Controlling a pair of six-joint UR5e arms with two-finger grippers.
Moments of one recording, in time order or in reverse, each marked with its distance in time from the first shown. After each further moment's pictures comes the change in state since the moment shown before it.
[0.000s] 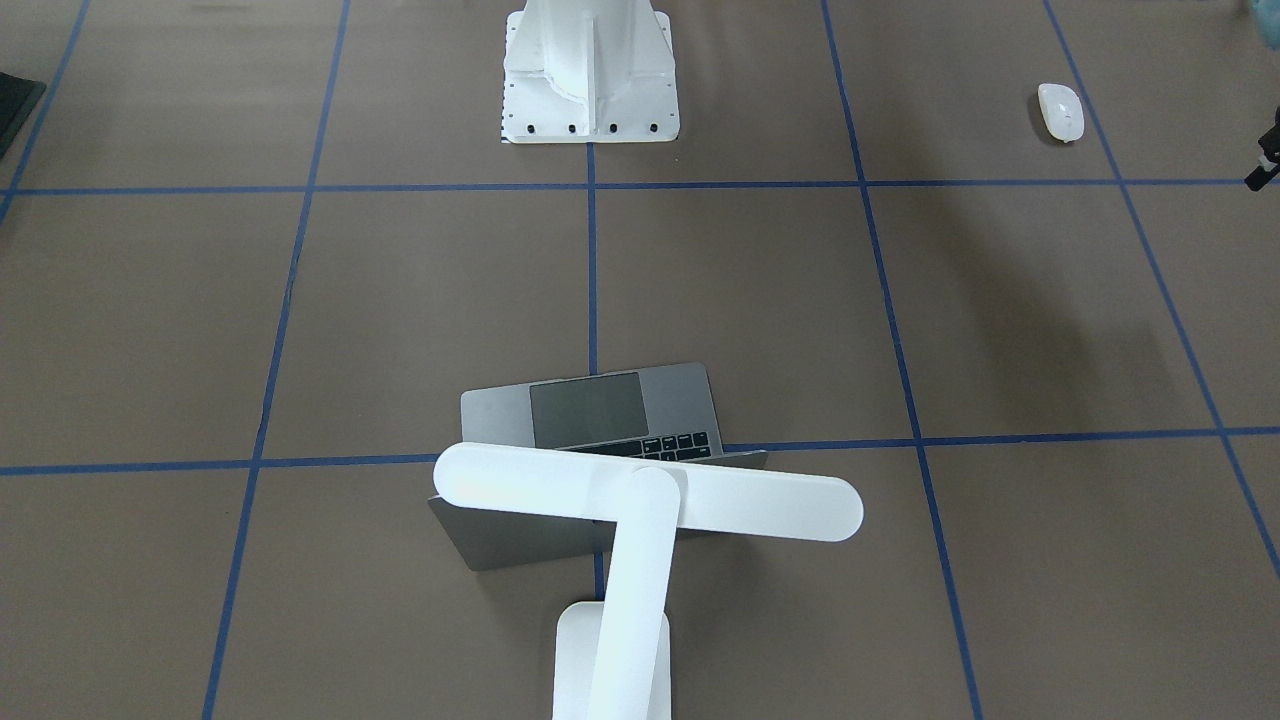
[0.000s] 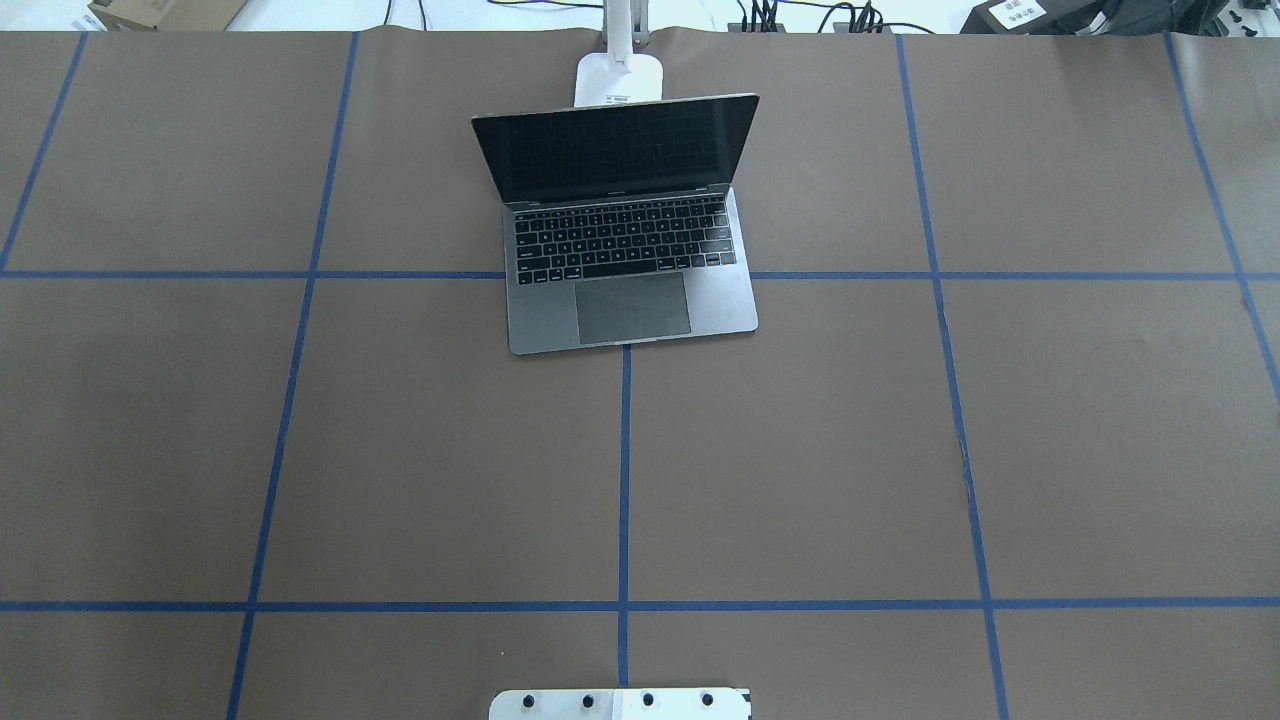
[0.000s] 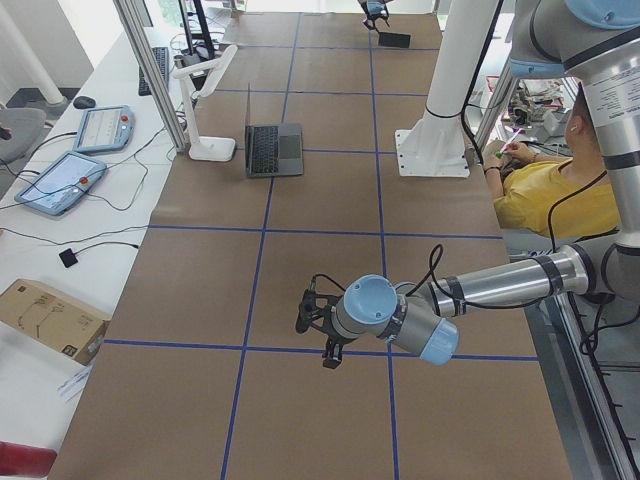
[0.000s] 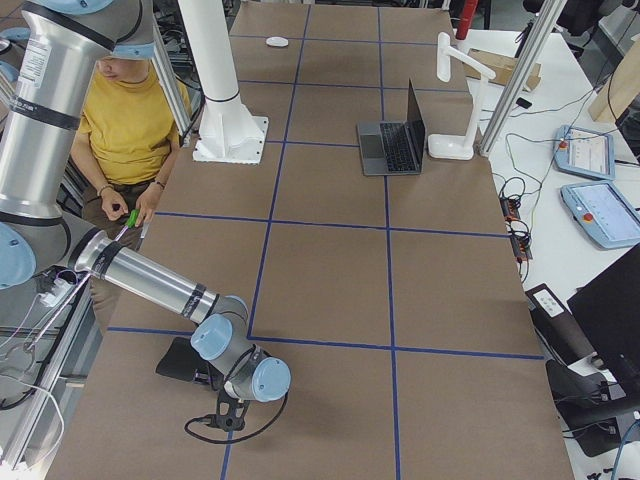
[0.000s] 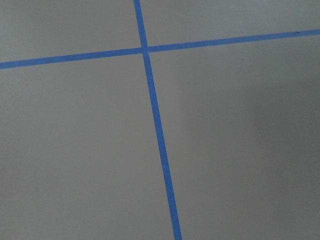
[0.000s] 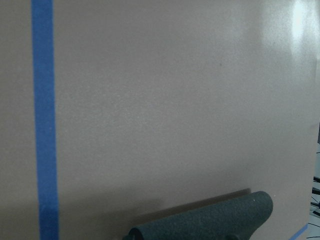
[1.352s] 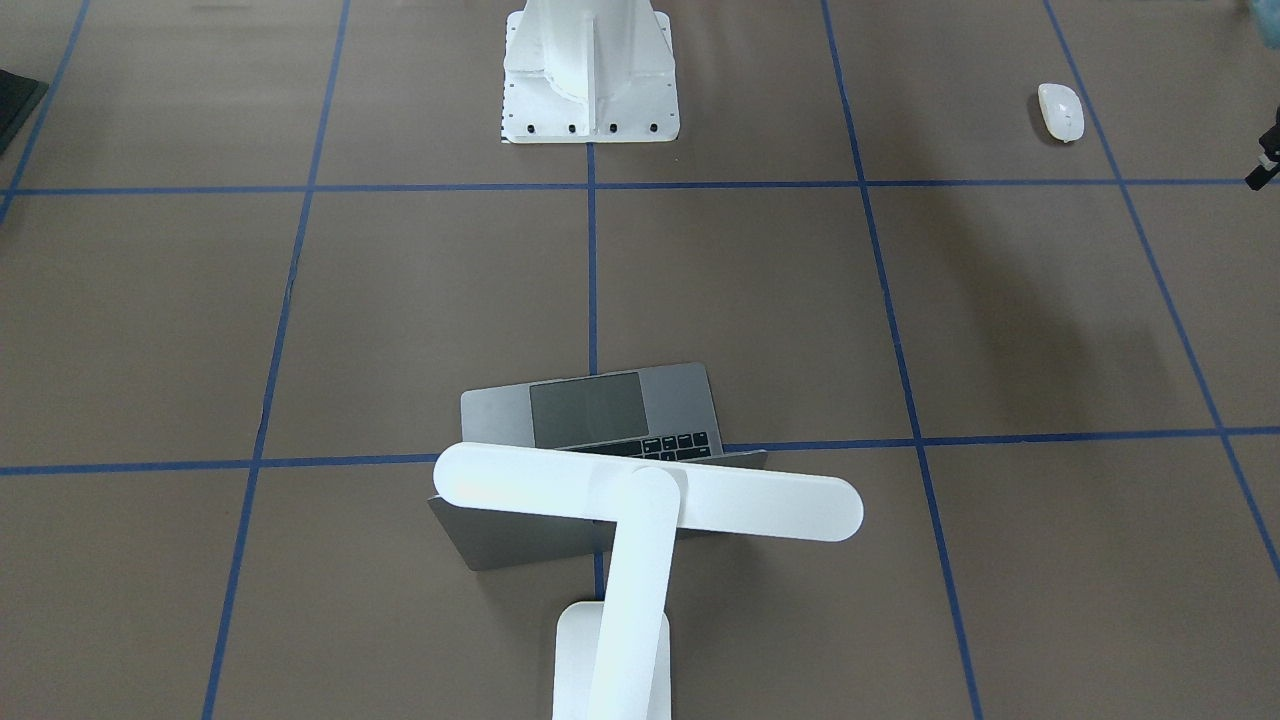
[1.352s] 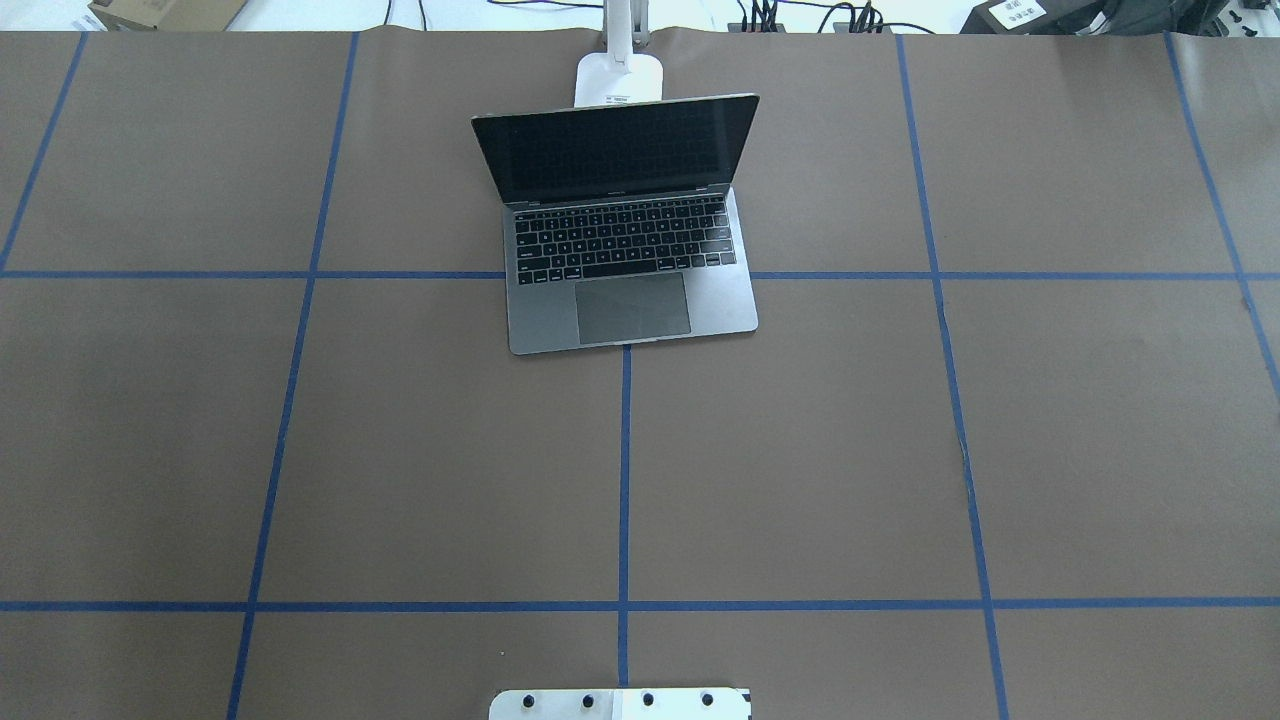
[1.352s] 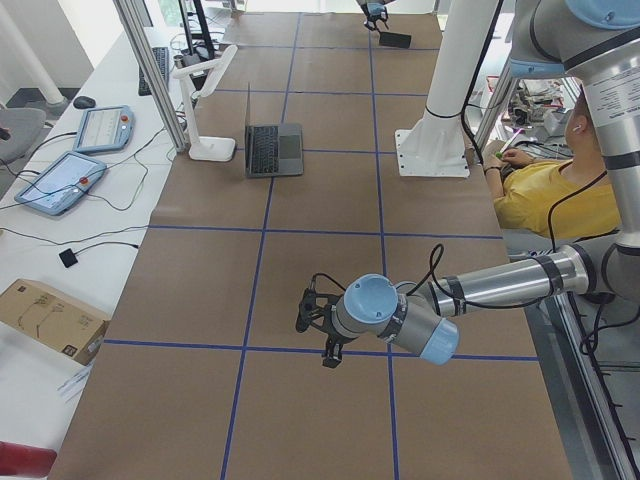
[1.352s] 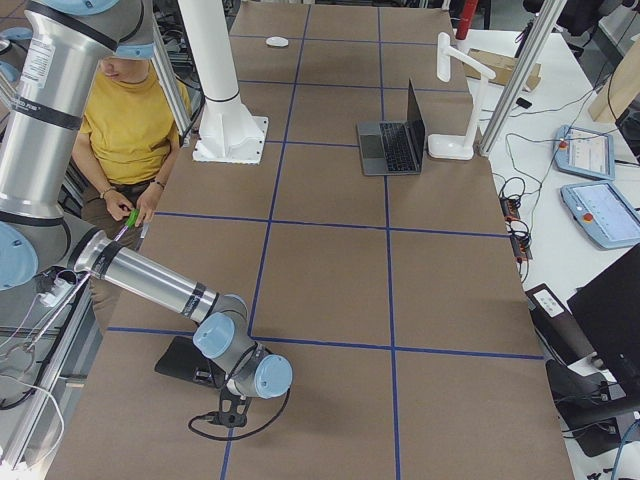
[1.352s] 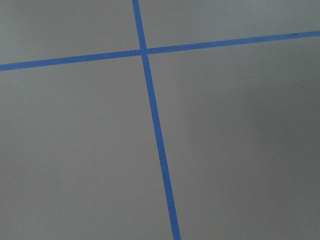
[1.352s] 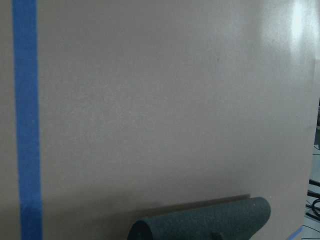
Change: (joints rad) left arm -0.002 0.001 -0.004 -0.002 -0.002 0.000; right arm -0.033 0.000 0.003 0.007 0.015 -0.003
